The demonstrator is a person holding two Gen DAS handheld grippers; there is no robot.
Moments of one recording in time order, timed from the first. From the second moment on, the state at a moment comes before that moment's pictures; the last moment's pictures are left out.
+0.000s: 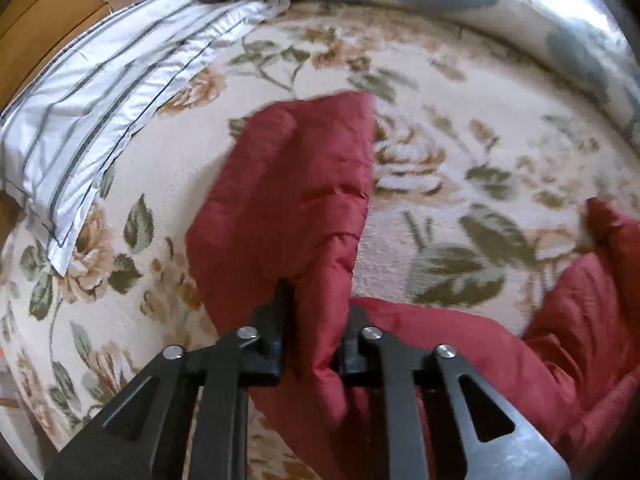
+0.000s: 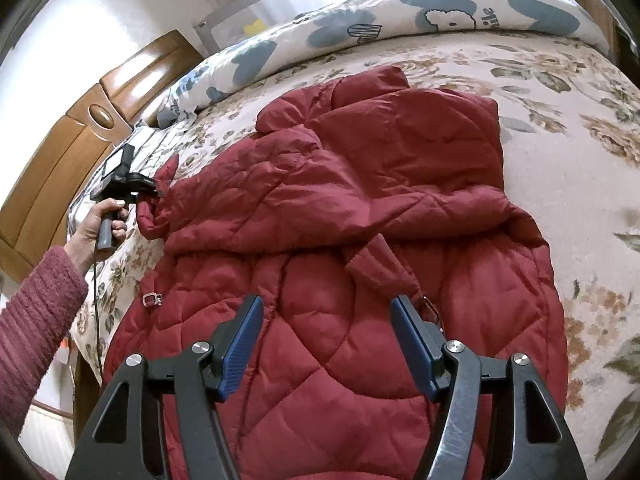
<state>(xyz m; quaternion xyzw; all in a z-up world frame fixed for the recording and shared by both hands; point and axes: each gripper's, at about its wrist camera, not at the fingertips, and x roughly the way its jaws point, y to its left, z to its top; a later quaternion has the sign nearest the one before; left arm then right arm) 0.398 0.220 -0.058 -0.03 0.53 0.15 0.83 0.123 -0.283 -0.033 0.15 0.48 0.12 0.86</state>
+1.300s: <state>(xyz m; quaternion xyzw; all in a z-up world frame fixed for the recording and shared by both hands) 0.225 -0.025 -0.010 -0.04 0.45 -0.18 0.87 0.119 -0.311 -0.025 0.25 0.45 0.11 0.85</state>
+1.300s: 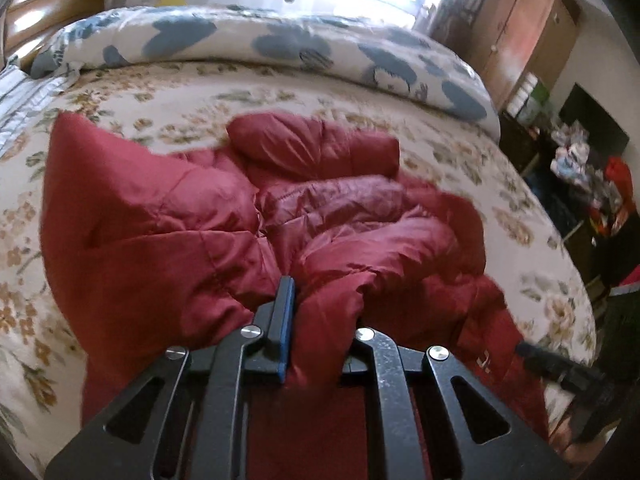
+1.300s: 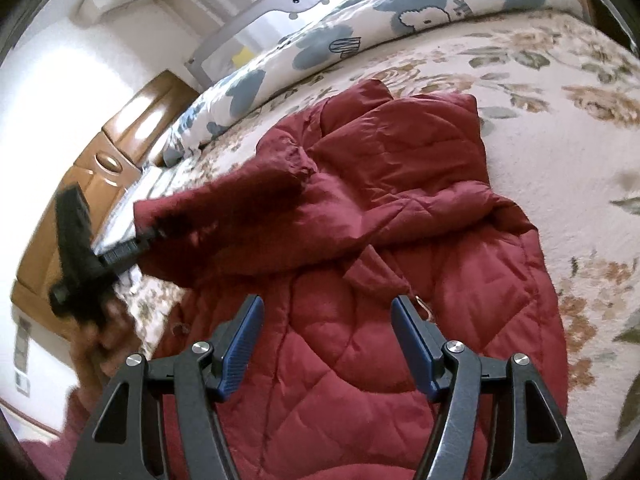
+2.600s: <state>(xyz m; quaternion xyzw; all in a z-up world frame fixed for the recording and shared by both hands) 0.232 0.008 0.001 -0.08 0.45 -0.18 0.87 0.192 -0.363 -0.019 0.30 0.37 0.08 0.87</state>
